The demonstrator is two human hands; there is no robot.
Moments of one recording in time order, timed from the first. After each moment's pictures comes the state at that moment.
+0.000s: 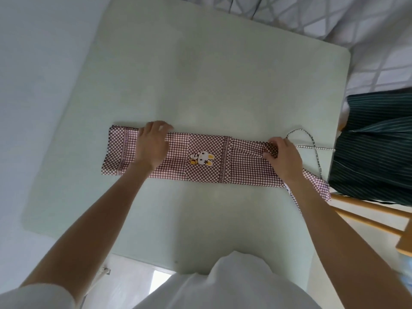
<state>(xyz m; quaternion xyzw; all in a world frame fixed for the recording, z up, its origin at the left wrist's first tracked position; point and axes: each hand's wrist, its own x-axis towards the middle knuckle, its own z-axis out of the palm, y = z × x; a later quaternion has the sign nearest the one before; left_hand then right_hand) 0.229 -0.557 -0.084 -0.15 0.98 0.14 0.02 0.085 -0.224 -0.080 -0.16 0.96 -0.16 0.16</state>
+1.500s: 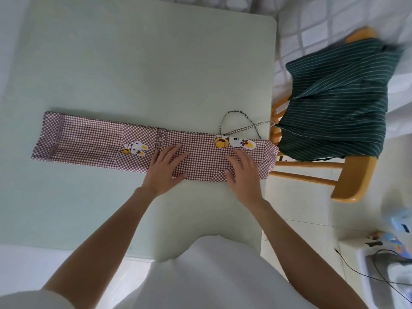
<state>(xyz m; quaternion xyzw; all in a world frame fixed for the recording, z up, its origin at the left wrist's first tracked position) 0.250 -0.363 -0.119 0.02 0.97 0.21 0.11 0.183 -0.105 -0.097 -0.21 0.95 -0.21 0.07</state>
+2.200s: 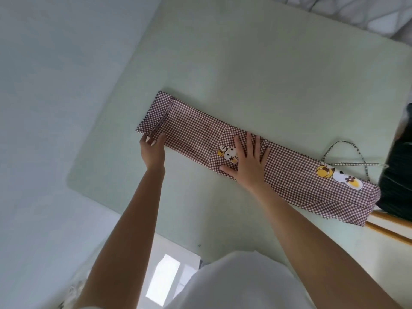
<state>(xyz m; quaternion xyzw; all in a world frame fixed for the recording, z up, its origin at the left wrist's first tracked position) 0.318 -0.566 -0.091 -0.66 0.48 0.55 -0.18 0.204 -0.347 -0.127 -0.33 0.92 -0.06 0.22</state>
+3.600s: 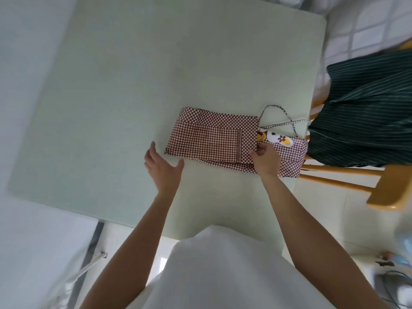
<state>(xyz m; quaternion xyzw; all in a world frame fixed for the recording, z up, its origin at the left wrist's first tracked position) 0.313 -0.371 -0.091 -0.50 0.78 0.37 -0.05 0.172 -0.171 -0.079 0.12 0.91 -0.33 0.23</state>
